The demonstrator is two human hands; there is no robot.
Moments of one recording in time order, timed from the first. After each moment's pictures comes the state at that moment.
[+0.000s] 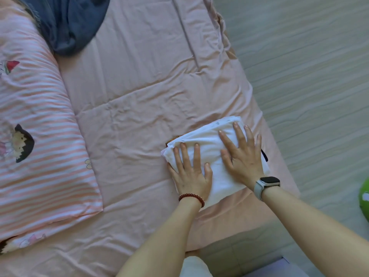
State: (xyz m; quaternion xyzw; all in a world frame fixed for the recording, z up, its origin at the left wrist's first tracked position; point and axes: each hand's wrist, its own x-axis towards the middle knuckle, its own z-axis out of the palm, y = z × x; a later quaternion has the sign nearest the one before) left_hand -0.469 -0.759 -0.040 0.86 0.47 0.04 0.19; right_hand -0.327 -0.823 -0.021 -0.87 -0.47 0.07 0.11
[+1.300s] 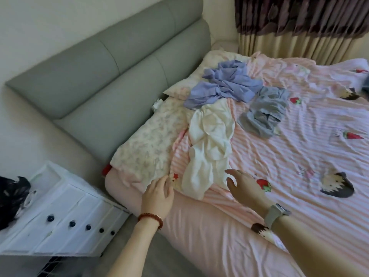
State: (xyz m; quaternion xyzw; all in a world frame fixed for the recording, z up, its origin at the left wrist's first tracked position) left_hand -1.341 -0.557 0.209 0.56 0.79 0.18 0.17; right_hand -1.106 -0.483 0.182 -0.59 -0.74 0.30 0.12
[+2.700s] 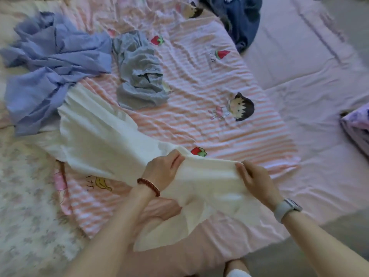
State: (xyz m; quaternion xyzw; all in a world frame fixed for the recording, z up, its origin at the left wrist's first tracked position) left_hand -1.199 -0.311 0.094 0.88 0.33 0.02 0.34; right_hand -1.014 -0.508 0.065 -0.84 -0.38 0.21 0.31
